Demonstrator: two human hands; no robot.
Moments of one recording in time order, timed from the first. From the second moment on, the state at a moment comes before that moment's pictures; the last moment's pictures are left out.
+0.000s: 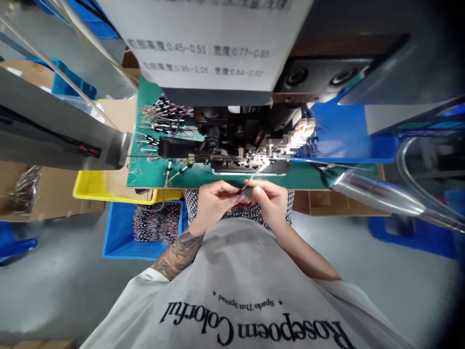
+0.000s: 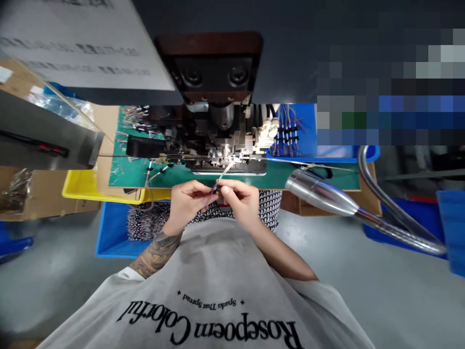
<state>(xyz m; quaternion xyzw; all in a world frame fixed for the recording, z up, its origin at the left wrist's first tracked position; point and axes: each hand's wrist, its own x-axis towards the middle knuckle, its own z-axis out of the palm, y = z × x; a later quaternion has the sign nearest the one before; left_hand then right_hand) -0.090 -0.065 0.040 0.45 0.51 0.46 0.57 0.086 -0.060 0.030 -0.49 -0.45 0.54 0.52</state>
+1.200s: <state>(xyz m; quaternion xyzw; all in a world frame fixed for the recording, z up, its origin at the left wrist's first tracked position) -0.055 -0.034 0.055 0.42 0.51 0.44 0.61 0.093 -0.027 0.042 -0.54 -0.48 0.45 0.52</state>
